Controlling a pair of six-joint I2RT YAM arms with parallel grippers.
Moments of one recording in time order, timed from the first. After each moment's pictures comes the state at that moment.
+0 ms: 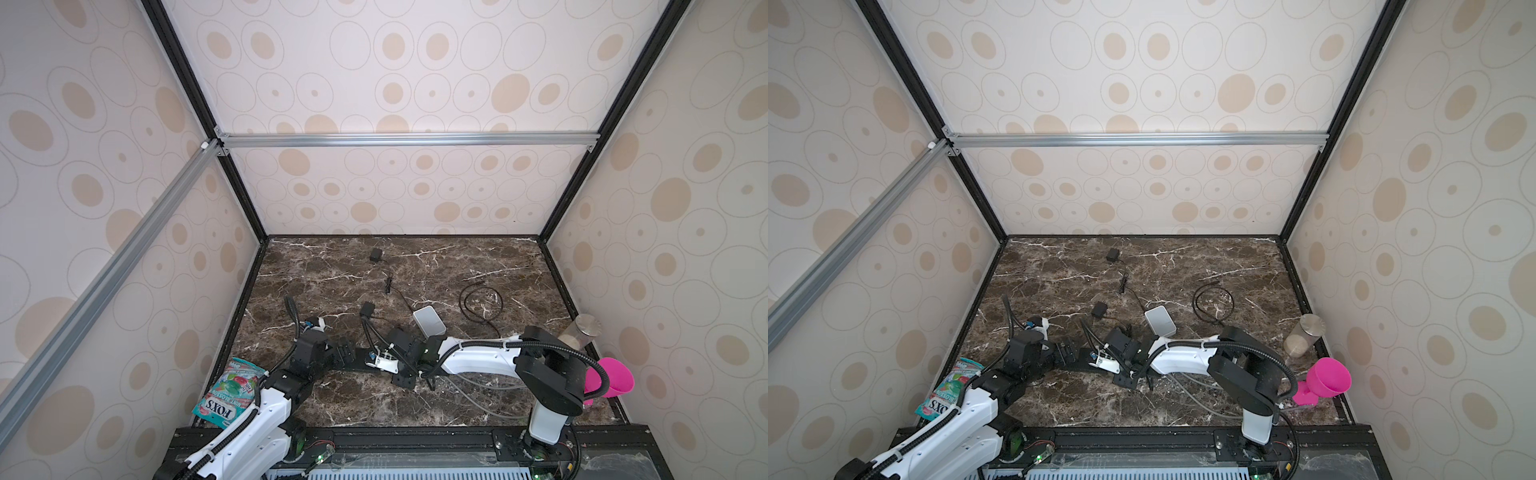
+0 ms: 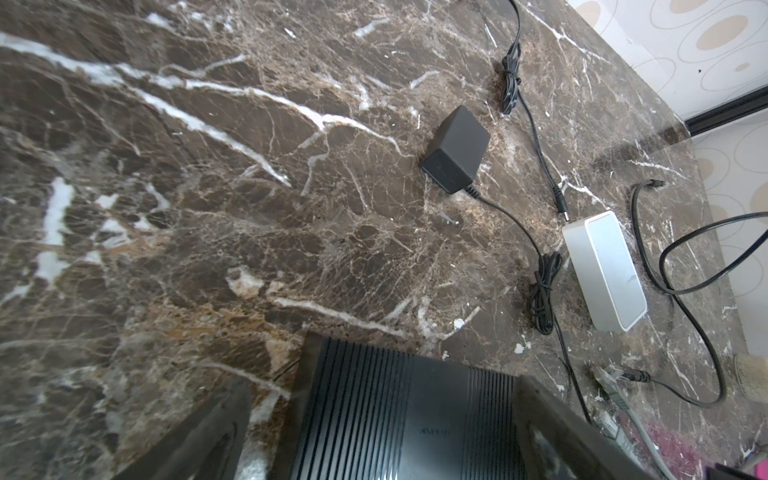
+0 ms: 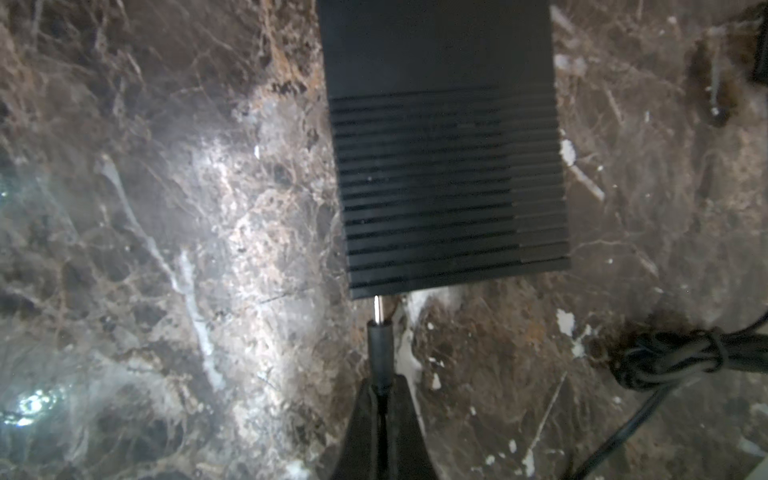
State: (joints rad) left arm -0.39 0.81 0.27 -0.18 -0.02 -0.70; right arm 1.09 1.79 1.03 -0.36 -0.01 -0.30
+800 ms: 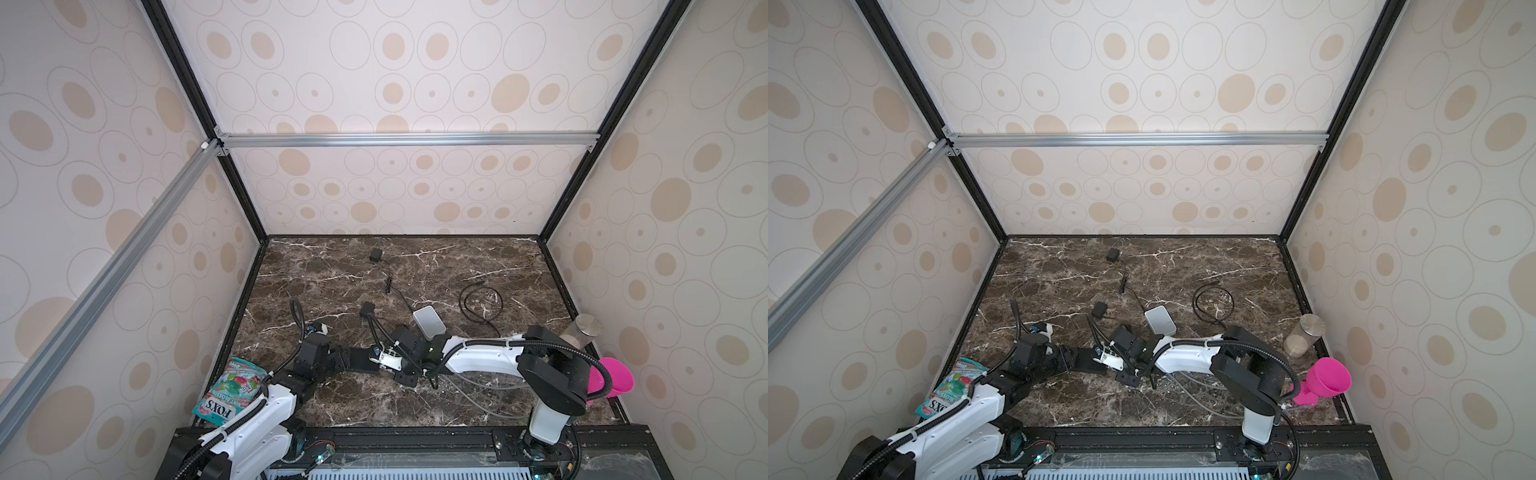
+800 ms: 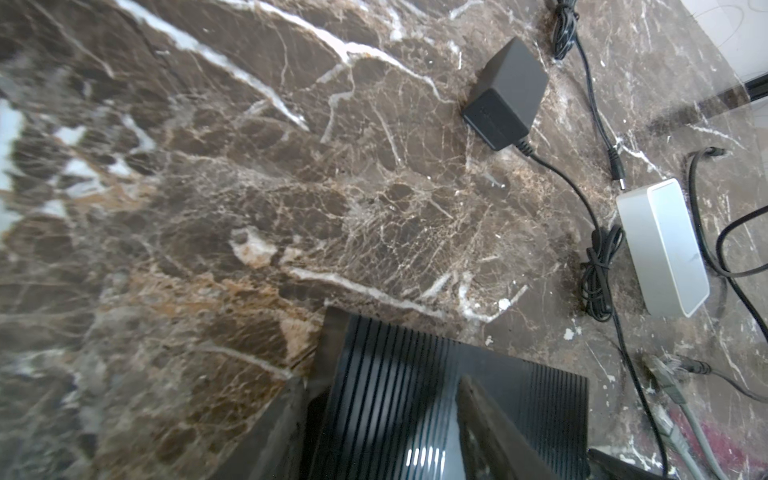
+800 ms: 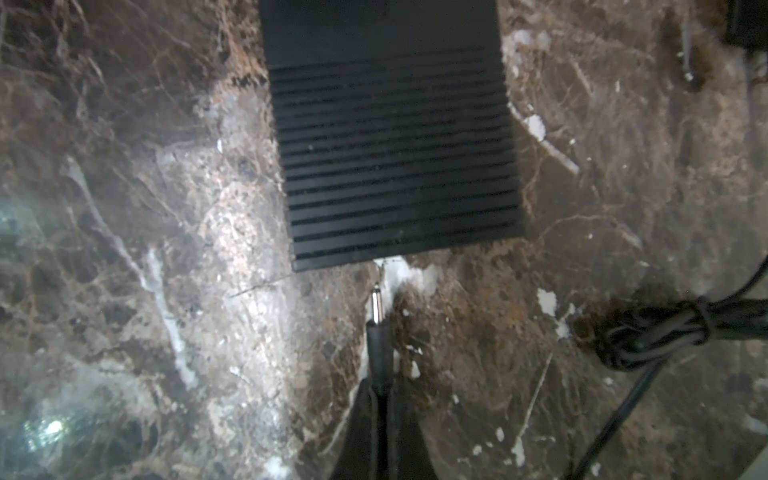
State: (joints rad) left arm -0.38 0.92 0.22 -0.09 0.03 -0.70; right arm 1.05 1.78 0.99 -0.31 -0.03 -0.26
